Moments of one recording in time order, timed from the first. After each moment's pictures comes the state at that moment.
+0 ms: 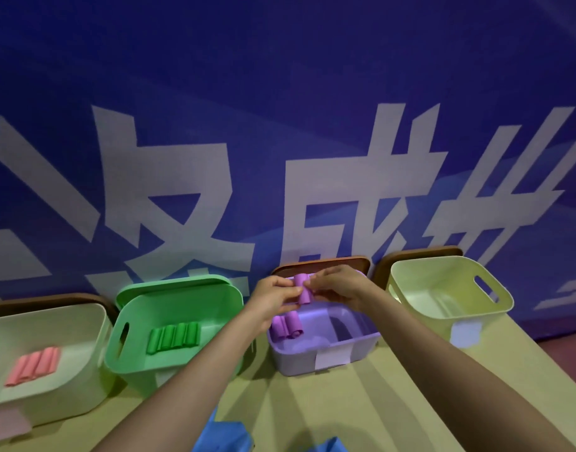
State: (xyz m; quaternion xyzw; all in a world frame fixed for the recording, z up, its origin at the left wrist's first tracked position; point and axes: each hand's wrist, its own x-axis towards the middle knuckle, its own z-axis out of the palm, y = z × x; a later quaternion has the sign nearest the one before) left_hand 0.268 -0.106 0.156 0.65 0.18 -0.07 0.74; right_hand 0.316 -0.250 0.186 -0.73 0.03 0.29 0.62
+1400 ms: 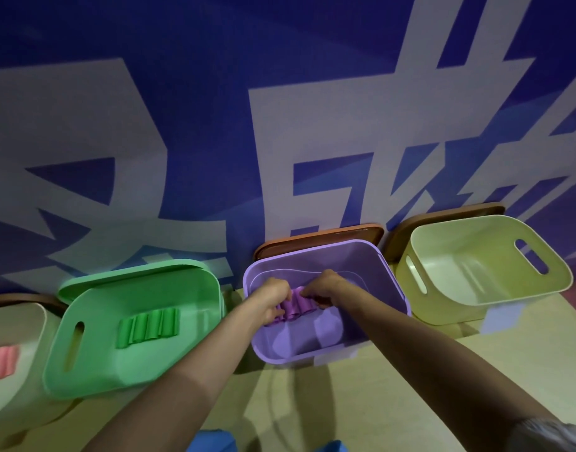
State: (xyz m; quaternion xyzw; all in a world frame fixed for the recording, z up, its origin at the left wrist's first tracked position) left_hand 0.347 -0.120 0.054 0.68 0.37 -0.21 0.59; right_hand 0.407 -0.229 0.020 -0.86 0.12 0.37 0.34
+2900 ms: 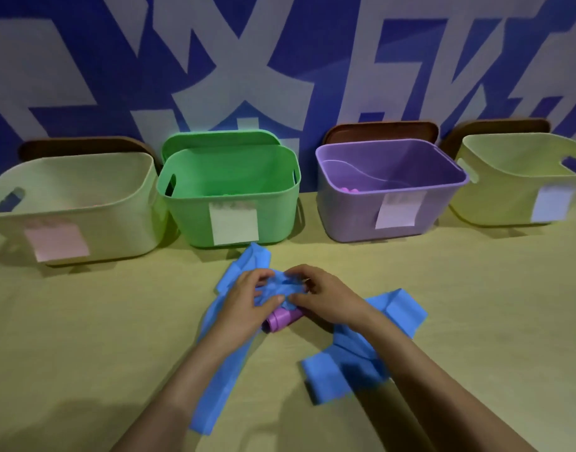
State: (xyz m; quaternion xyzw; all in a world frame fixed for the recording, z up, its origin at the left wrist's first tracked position) left_hand 0.052 -0.016 -0.061 0.84 0.09 0.07 0.54; right_hand 0.119 -0.177 -0.037 -0.86 -0.24 0.20 0.41
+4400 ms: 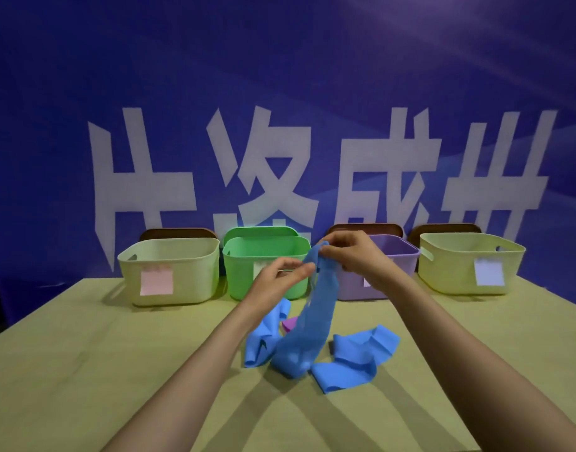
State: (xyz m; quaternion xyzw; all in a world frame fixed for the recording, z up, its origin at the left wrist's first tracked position) left_hand -0.043 -0.061 0.080 0.76 -0.01 0.18 0.62; right_hand 0.026 -0.220 0.130 -0.79 -0.30 -0.01 0.54
